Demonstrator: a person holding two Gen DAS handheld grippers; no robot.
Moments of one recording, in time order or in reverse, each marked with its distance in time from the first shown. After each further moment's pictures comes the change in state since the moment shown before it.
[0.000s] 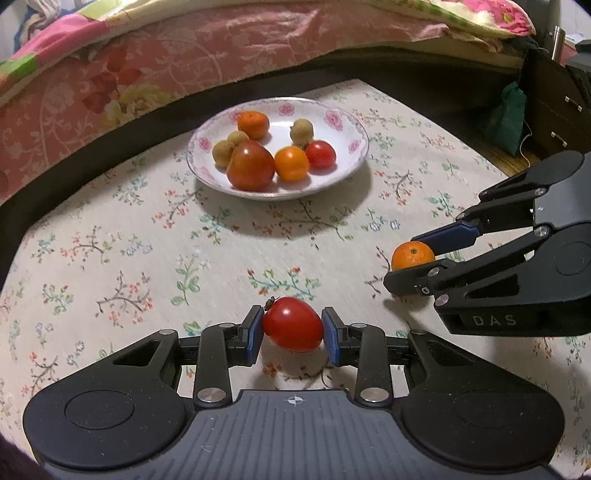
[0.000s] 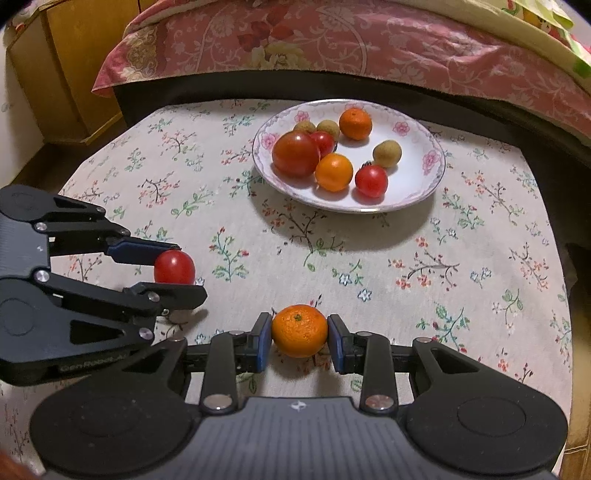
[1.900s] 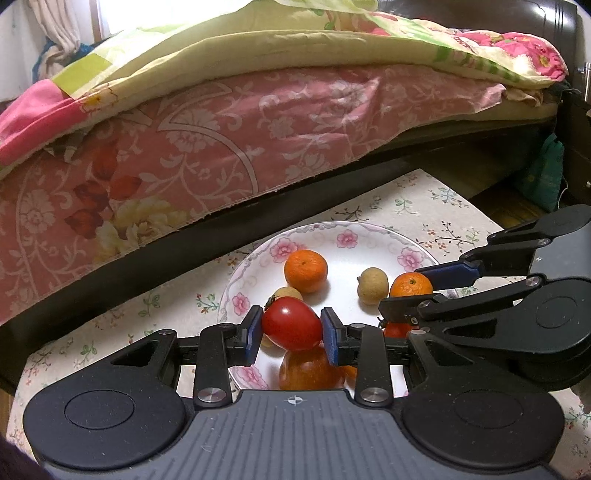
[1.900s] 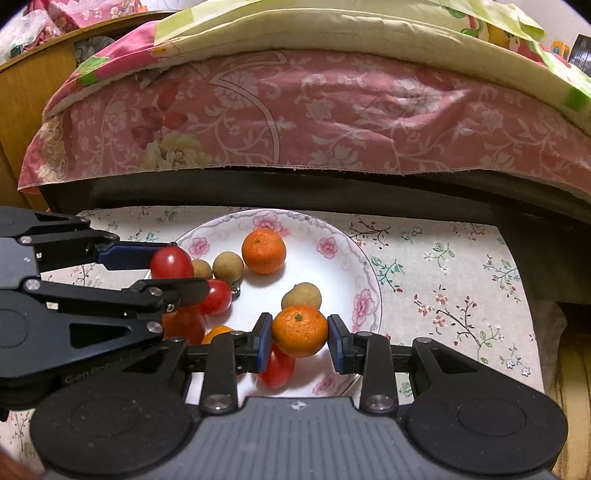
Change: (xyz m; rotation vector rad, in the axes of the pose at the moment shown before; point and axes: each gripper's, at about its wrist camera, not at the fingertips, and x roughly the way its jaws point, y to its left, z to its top) left arm 0.063 0.040 0.111 -0.009 -0.147 0.073; right arm 0.053 -0.071 0.099 0.107 -0.153 -0.070
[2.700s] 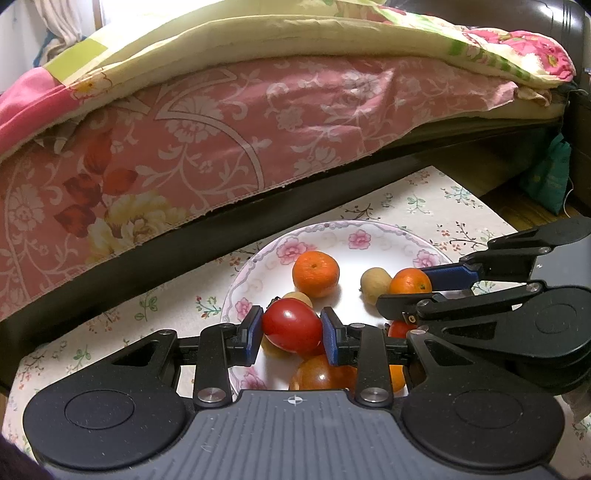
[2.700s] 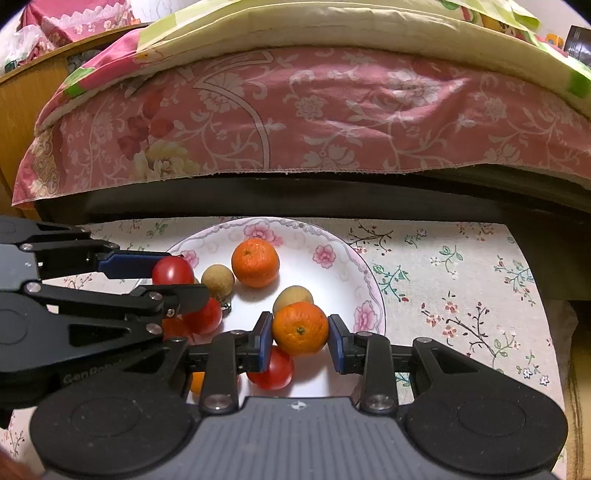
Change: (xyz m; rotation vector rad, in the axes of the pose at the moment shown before) left arm 0.019 0.008 0.004 -0.014 0.019 0.001; right arm 0.015 -0.007 0.004 0.039 -0.030 0.016
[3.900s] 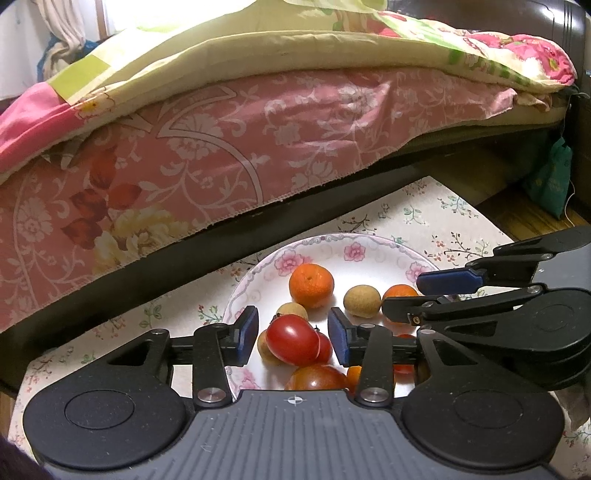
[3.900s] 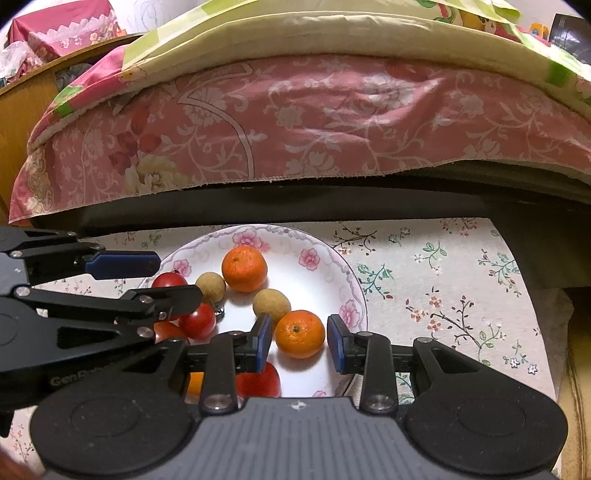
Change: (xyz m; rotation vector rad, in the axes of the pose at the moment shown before) left arm -0.011 -0.005 0.006 0.006 -0.014 0.008; right arm -0.014 -0.005 0.003 0.052 -0.001 -0.017
